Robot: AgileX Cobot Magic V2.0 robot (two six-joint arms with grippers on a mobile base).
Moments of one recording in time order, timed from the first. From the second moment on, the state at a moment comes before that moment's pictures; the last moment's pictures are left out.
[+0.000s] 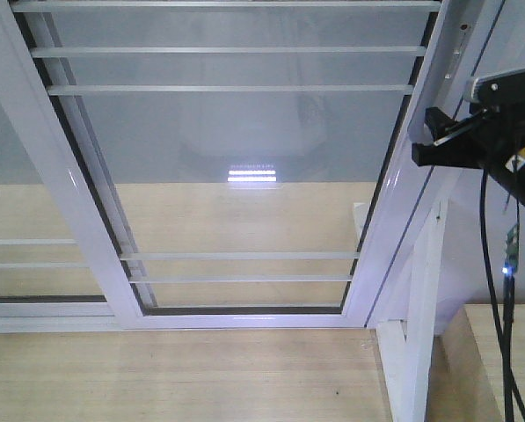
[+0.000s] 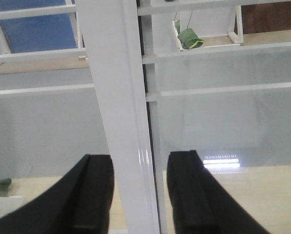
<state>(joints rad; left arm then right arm) 0.03 0.99 -0.44 -0.08 -0.25 0.17 0.09 1.49 -0.71 -0.04 -0.44 -0.10</state>
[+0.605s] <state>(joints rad) 0.03 1.00 -0.45 -0.05 -0.27 0.17 0.09 1.83 -1.12 0.09 -0.45 -0.18</state>
